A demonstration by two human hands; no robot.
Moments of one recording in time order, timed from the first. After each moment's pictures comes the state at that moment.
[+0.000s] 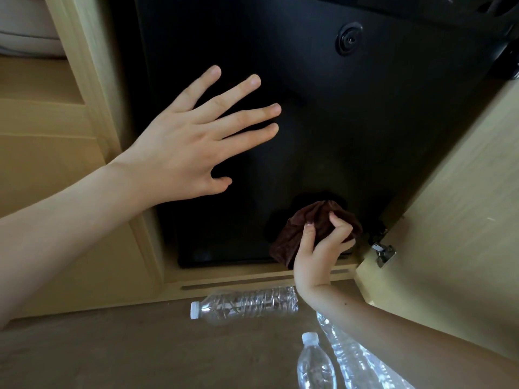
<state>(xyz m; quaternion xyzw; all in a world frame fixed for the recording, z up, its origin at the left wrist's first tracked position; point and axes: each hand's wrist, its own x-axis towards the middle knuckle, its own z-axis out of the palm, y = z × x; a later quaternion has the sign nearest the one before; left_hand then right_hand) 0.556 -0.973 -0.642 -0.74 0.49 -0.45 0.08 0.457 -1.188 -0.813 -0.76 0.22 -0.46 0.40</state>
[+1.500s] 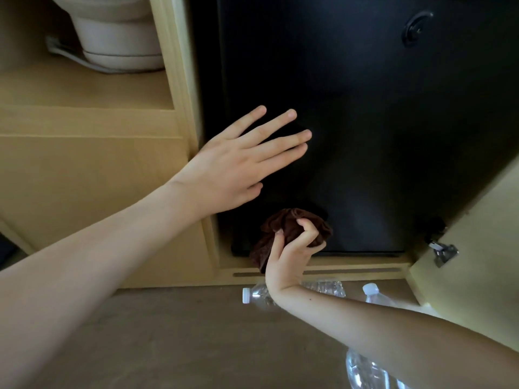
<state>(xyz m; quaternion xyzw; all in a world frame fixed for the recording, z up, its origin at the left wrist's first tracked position) 0.548 -0.943 -0.666 -0.75 0.50 -0.40 0.14 0.476 -1.063 -0.842 -0.79 0.17 -0.38 0.46</state>
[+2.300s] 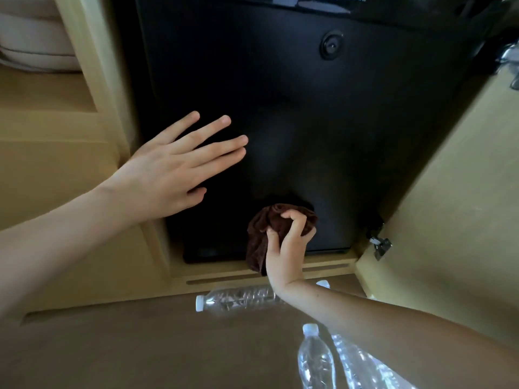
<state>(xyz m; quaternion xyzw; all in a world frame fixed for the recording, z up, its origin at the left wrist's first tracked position) 0.553 -0.941 -0.669 -0.76 0.50 -0.40 0.13 0.457 -1.148 -0.818 -0.81 0.13 -0.37 0.45</state>
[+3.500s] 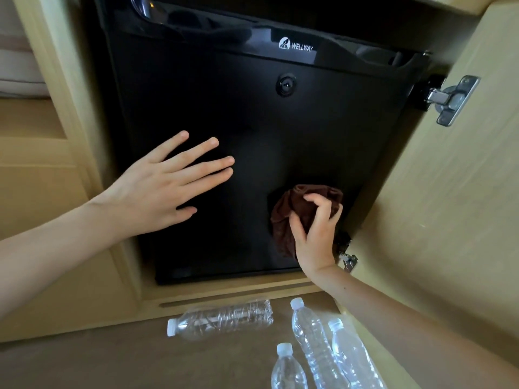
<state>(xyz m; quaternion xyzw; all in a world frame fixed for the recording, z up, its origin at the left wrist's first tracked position) 0.545 -0.969 -0.658 -0.75 0.51 -0.41 0.12 0.448 -1.249 -0.752 -0.83 0.05 -0.45 0.31</state>
